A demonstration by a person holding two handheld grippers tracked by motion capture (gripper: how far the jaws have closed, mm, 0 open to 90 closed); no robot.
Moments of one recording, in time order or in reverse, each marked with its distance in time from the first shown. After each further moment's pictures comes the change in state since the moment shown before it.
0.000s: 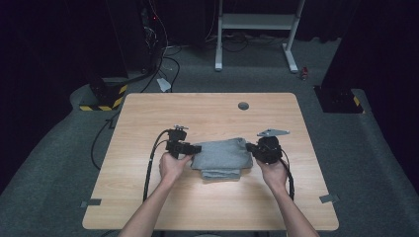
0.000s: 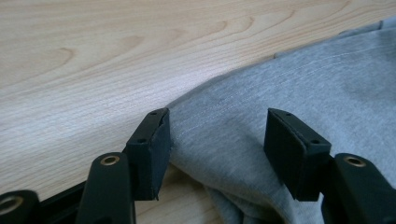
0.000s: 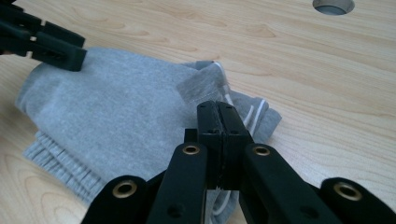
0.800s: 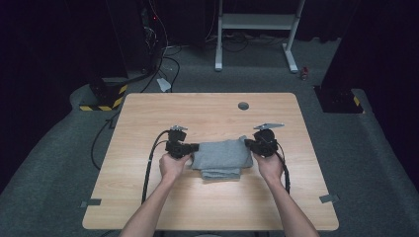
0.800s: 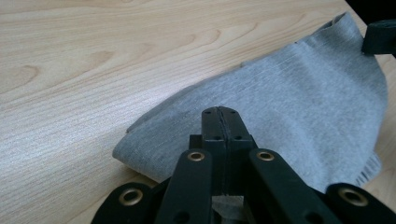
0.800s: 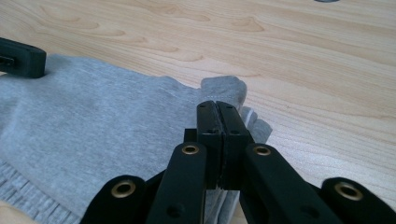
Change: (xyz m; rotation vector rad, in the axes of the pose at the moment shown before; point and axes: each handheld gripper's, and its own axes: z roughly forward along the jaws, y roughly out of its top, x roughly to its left) left arm 0.002 -0.004 -0.007 -0.074 -0.118 0.046; right arm -0.010 0.015 0.024 0.052 -0.036 0.051
